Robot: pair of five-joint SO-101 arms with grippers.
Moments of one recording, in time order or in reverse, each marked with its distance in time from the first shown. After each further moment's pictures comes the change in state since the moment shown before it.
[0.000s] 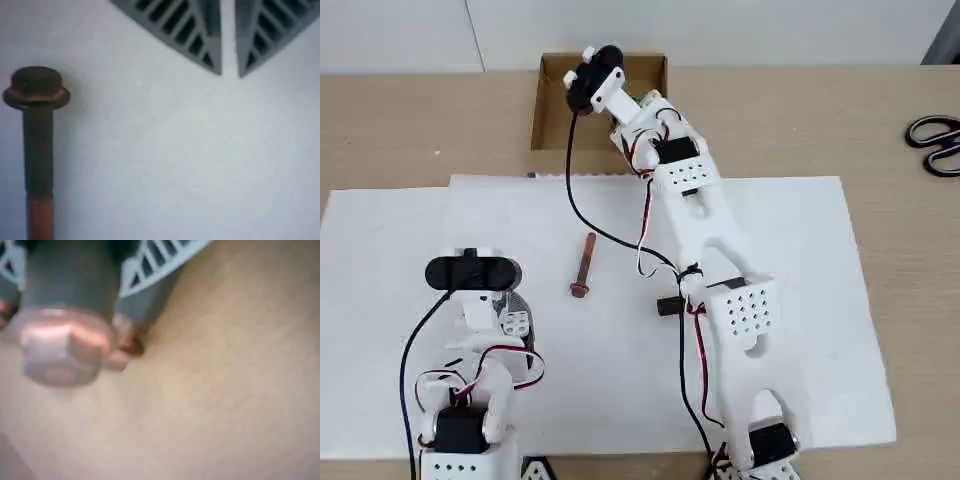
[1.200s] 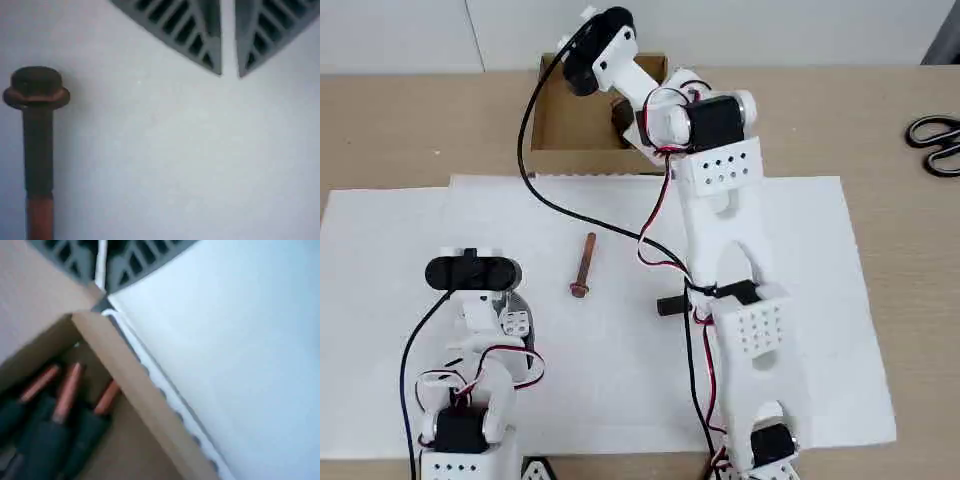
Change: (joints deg) left arm 0.0 0.0 0.0 0.0 0.0; right arm -1.1 -16.1 -29.0 62.2 0.2
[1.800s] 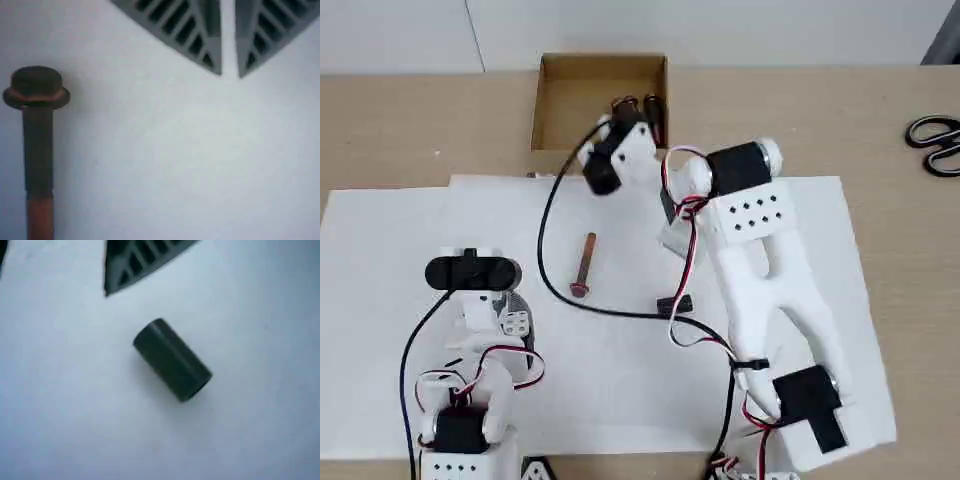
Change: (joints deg) left arm 0.0 0.0 0.0 0.0 0.0; right arm -0.1 -42.6 71.6 0.0 6.5
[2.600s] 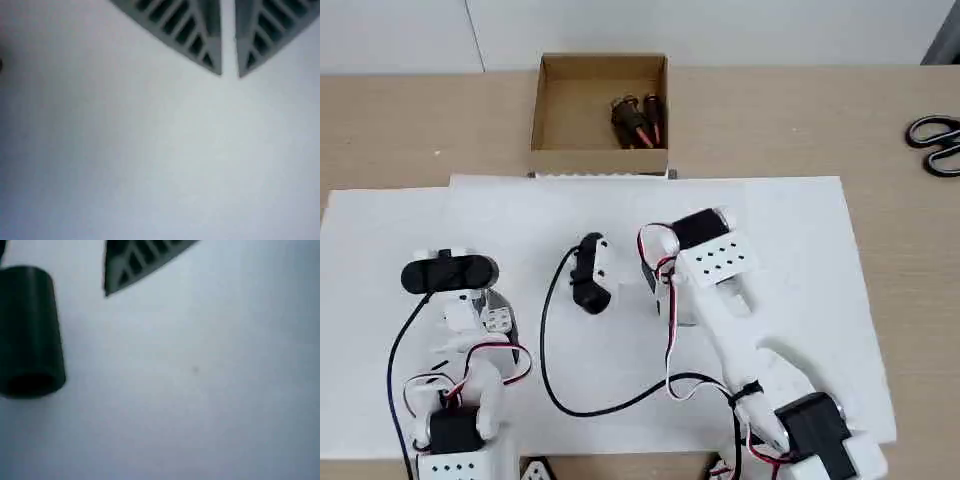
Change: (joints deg) left arm -6.7 0.0 0.1 -1.1 0.1; right arm -6.2 -6.6 33.0 -17.6 21.7
